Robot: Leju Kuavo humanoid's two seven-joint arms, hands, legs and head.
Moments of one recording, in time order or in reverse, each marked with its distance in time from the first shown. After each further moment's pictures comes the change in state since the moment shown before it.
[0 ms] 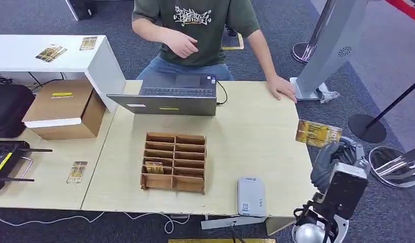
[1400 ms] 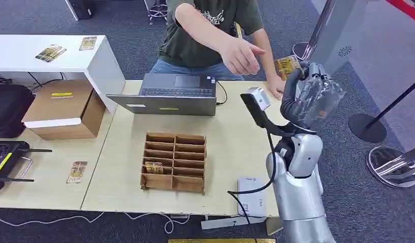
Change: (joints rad) left arm -0.022 0.017 -0.090 0.002 -0.092 -0.012 0.010; right arm -0.548 0.030 0.010 0.457 1.036 -0.001 0.284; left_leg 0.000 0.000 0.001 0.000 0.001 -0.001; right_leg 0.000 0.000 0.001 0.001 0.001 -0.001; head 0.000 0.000
